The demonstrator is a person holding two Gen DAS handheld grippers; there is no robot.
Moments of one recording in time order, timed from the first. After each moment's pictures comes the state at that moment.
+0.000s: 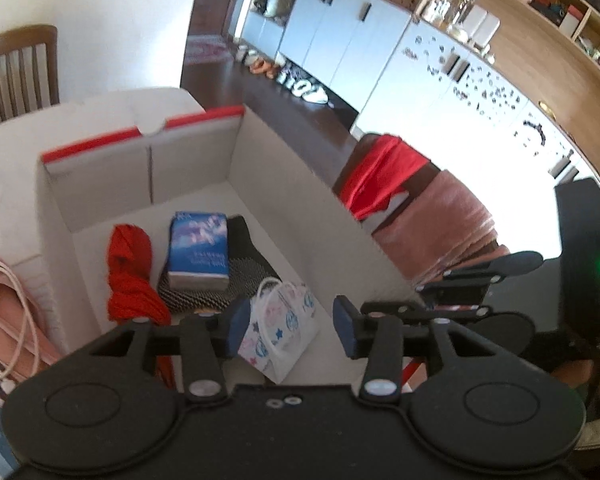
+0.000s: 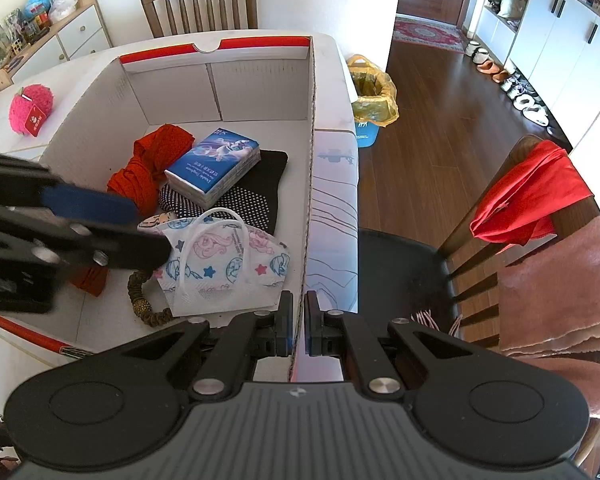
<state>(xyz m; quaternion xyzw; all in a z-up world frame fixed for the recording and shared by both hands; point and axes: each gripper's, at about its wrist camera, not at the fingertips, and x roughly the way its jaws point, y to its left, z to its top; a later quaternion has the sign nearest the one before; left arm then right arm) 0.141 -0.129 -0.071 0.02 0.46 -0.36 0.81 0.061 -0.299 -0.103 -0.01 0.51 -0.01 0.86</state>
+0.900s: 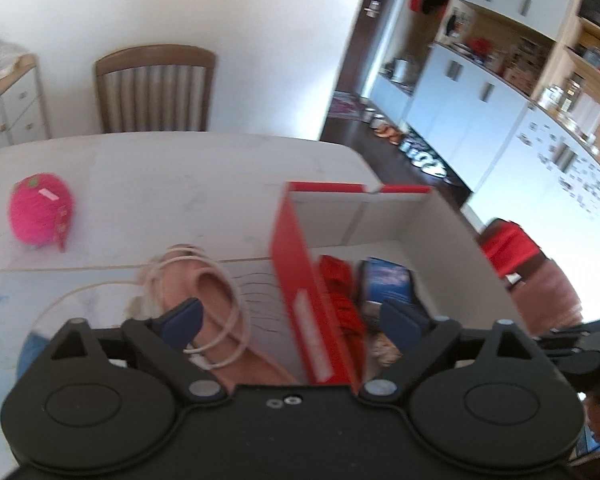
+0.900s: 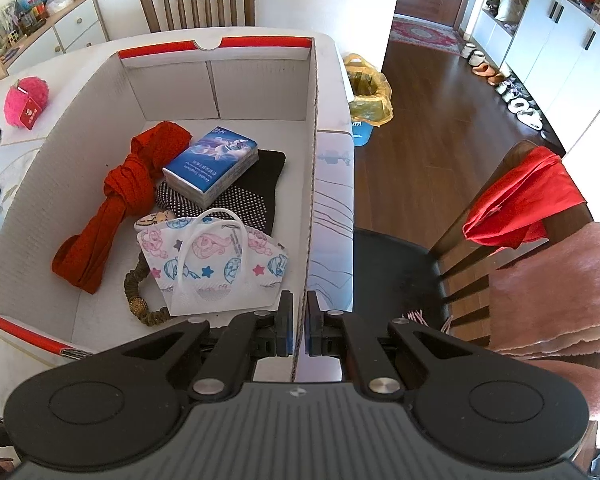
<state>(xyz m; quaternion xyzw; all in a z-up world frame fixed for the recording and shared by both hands) 0.156 0.007 -0.049 -0.03 0.42 -0.17 0.89 0.060 -0.296 -0.098 -0.02 0.52 -0.02 0.86</state>
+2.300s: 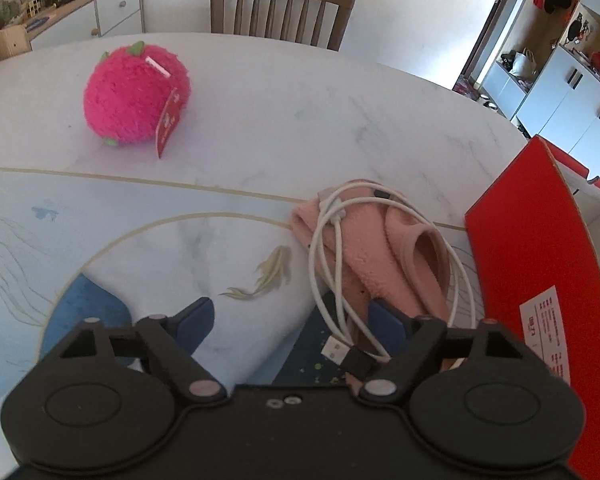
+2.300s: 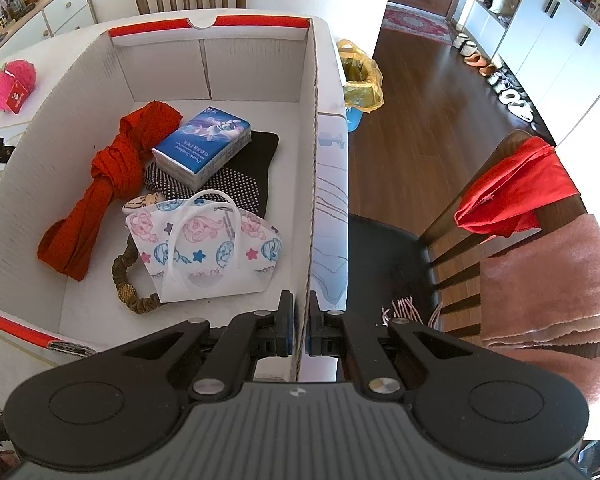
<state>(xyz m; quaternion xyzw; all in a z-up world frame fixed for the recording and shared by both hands) 0.223 0.083 -0.160 -0.07 0.49 -0.03 0.87 0.063 -0.288 -0.106 -0.04 0.54 -0.04 0.84</state>
